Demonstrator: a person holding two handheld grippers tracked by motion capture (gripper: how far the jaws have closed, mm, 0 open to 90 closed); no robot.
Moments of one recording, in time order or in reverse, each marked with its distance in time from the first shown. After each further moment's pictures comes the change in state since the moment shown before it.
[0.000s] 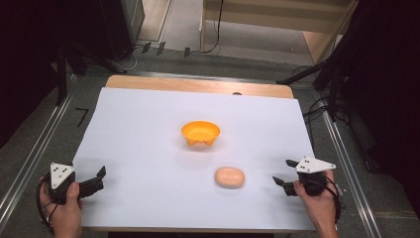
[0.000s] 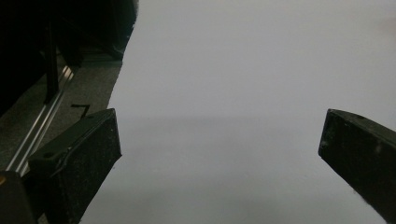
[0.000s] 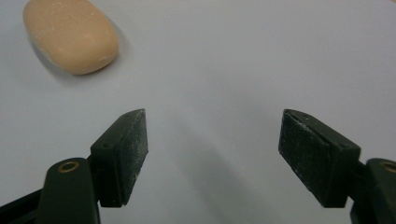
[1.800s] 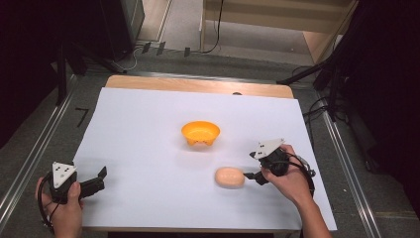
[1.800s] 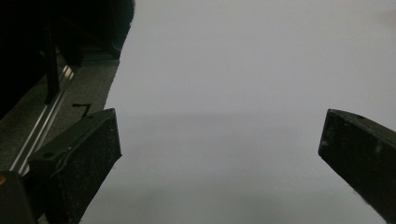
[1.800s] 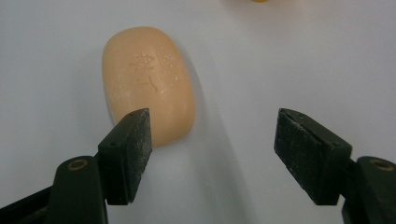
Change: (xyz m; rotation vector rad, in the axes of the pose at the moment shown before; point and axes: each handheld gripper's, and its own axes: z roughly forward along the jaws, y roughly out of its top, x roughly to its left) left arm -0.002 0.001 0.002 0.015 0.003 0.023; right arm 0.026 0.087 0.060 0.172 0.272 -0.263
